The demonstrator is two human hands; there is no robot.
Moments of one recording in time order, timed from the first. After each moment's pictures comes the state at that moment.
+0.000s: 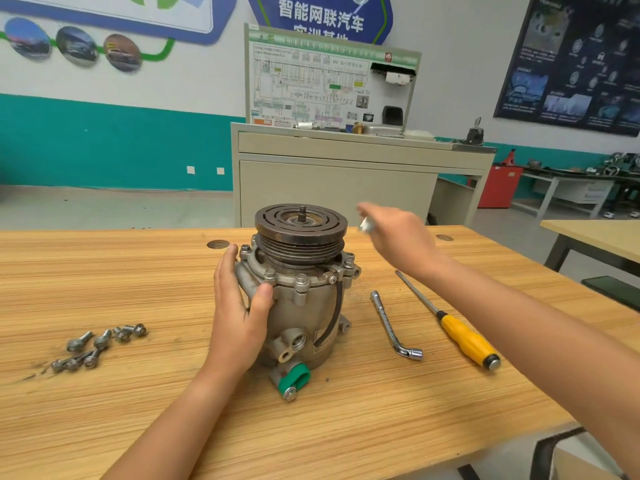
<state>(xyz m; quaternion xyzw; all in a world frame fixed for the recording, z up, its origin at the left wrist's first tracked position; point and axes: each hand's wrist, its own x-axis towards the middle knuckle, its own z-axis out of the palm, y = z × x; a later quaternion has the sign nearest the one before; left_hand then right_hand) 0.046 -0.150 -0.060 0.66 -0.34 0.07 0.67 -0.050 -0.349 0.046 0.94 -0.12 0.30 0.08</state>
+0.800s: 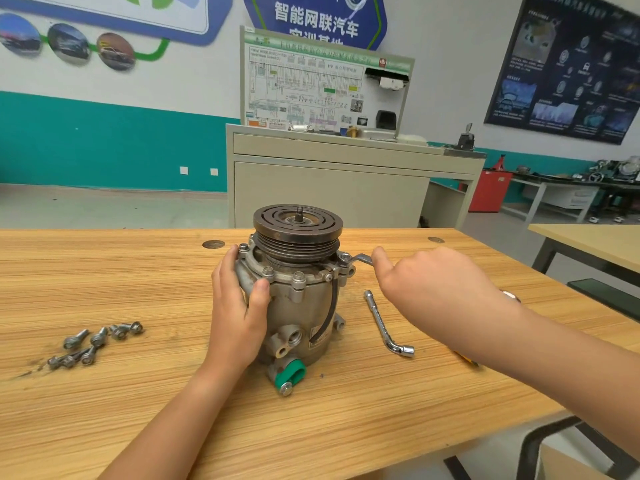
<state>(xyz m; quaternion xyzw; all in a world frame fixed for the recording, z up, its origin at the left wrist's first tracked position) 0.048 -0.155 -0.064 0.66 -0.34 0.11 0.66 -0.130 -0.261 0.066 0.91 -0.15 0.00 0.39</state>
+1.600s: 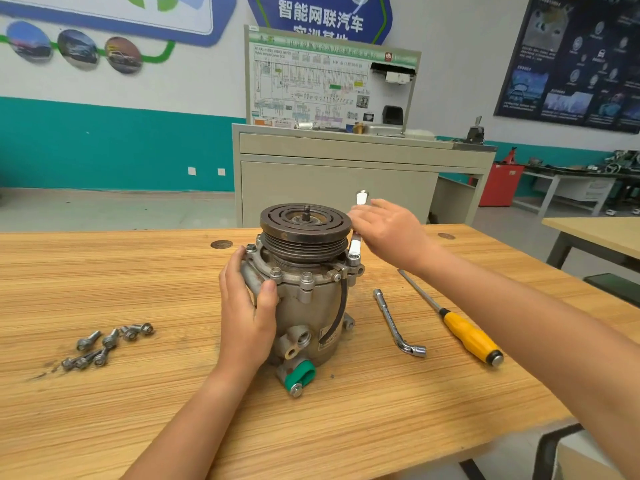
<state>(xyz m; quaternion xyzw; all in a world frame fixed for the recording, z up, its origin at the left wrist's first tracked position) 0.048 -0.160 -0.065 0.65 -0.32 0.11 0.68 -0.048 -0.345 0.050 0.90 0.06 0.34 0.26</state>
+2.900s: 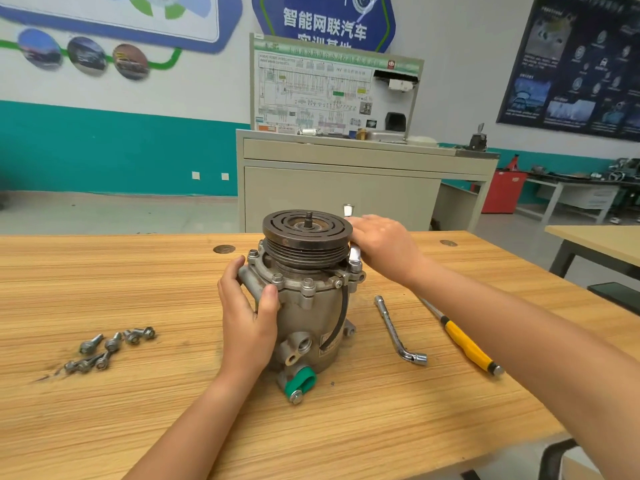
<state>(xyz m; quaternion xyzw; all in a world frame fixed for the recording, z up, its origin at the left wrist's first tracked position) 0.041 -0.157 -0.060 0.63 -0.29 0.08 0.72 -0.041 -0.338 0.043 0.93 0.04 0.32 0.19</state>
